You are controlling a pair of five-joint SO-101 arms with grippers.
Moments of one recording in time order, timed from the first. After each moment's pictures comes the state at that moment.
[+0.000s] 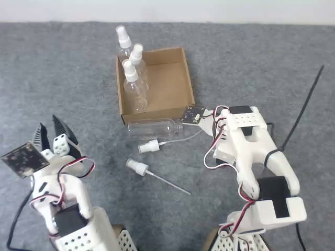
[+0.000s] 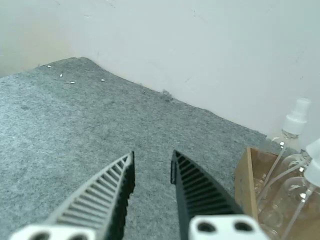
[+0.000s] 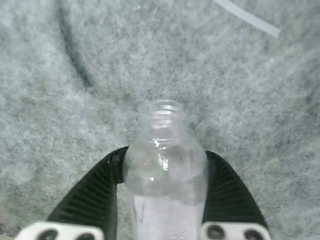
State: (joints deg) left arm -30.9 -103.3 88.0 41.9 15.4; right arm -10.2 1.8 32.5 67.2 58.4
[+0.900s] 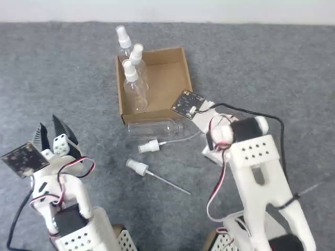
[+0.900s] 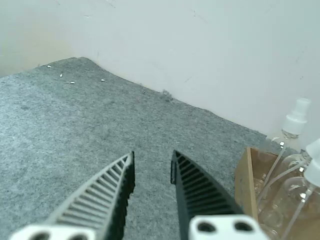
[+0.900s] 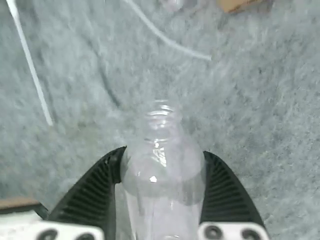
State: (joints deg) left arm -30.9 -103.3 88.0 41.9 15.4; right arm -20.8 -31.3 32.6 81.0 37.5
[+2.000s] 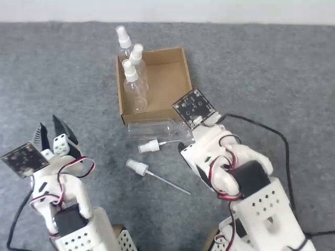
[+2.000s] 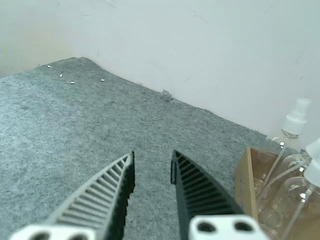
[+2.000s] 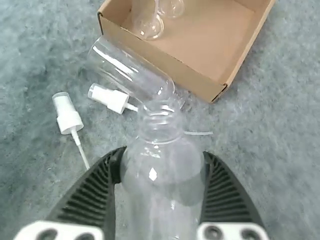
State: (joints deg) left arm -30.9 -103.3 88.0 41.9 15.4; right arm -33.4 -55.7 43.3 69.6 9.5
